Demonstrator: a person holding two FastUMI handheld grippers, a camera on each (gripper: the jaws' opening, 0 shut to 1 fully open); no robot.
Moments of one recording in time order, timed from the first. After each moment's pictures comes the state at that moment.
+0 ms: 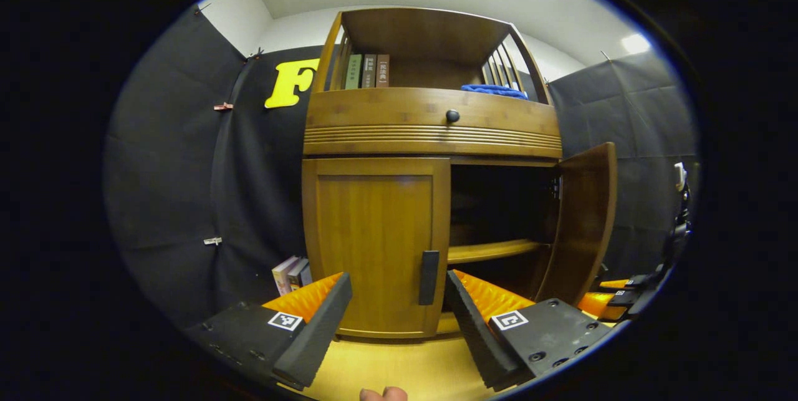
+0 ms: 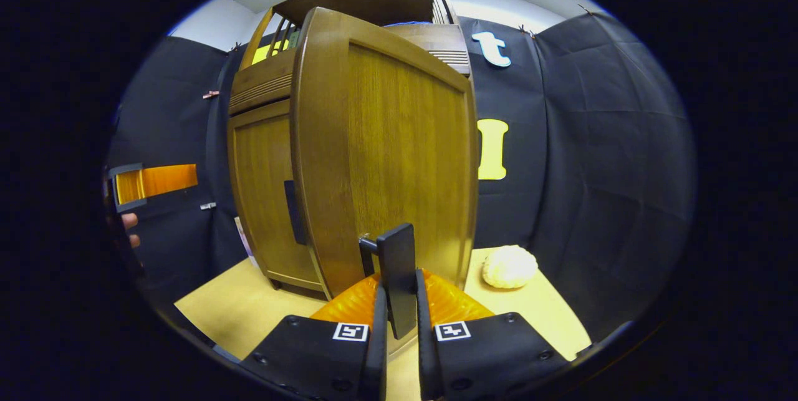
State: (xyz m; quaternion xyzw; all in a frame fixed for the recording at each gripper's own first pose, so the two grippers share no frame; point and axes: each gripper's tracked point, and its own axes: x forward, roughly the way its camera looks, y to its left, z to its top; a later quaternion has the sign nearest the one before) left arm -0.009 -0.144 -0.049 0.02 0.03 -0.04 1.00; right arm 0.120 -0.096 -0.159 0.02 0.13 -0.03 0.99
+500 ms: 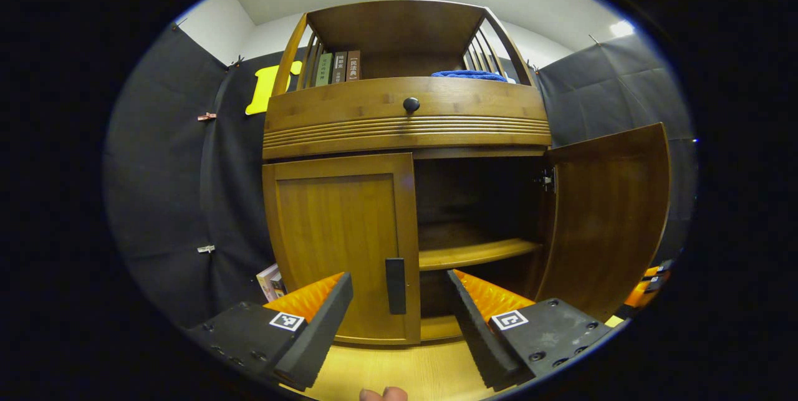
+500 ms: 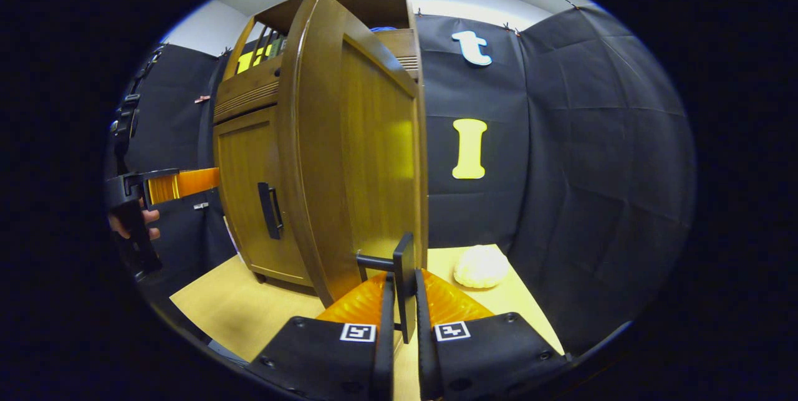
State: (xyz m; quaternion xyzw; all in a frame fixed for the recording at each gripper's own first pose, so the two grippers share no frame) left arm 0.026 -0.205 -0.046 0.04 0.02 -0.03 1.00; right arm 0.121 -0.097 -0.157 0.03 0.13 -0.05 0.99
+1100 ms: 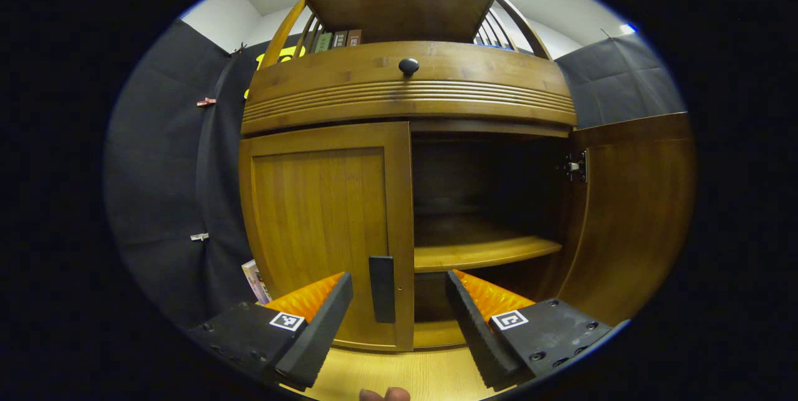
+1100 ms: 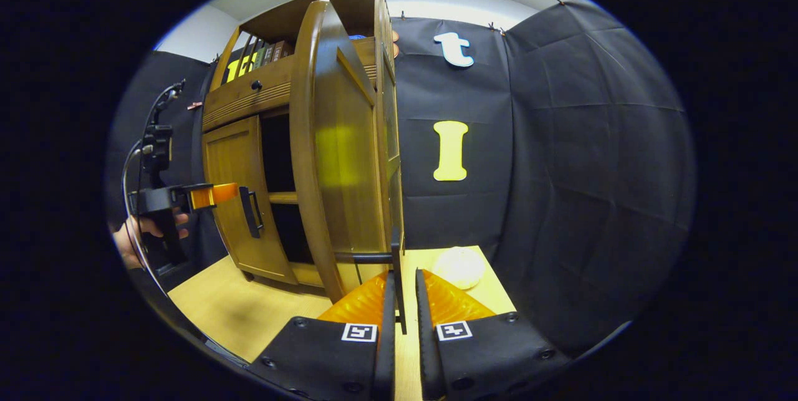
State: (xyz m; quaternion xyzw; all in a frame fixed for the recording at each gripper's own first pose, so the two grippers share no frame) left arm 0.095 -0.211 -0.085 0.03 0.05 -0.01 1.00; right arm 0.119 -0.107 -0.154 0.04 0.12 -0.06 0.99
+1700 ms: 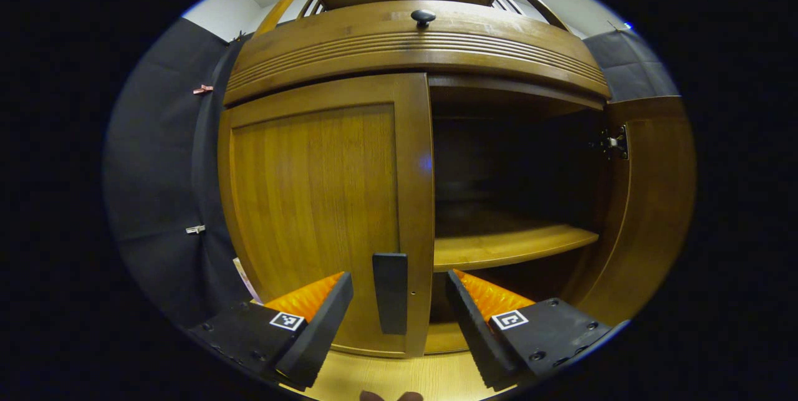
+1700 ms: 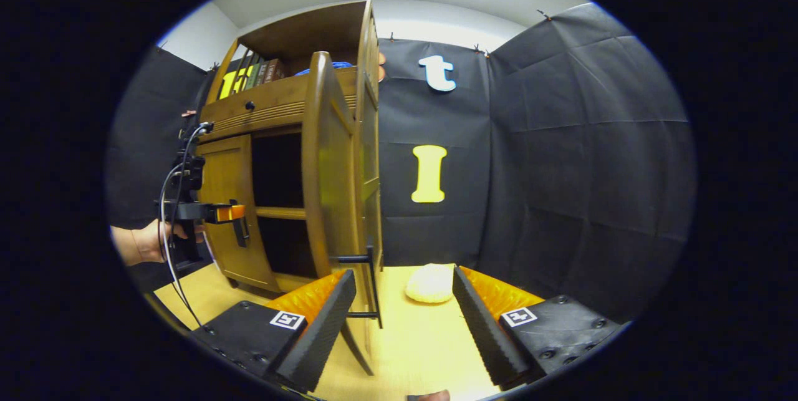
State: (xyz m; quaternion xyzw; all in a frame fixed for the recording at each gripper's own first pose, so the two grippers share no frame) left arm 0.154 -0.194 -0.123 0.04 0.08 0.00 1.00; right arm 0.131 -0.131 -0.137 0.03 0.06 -0.10 0.99
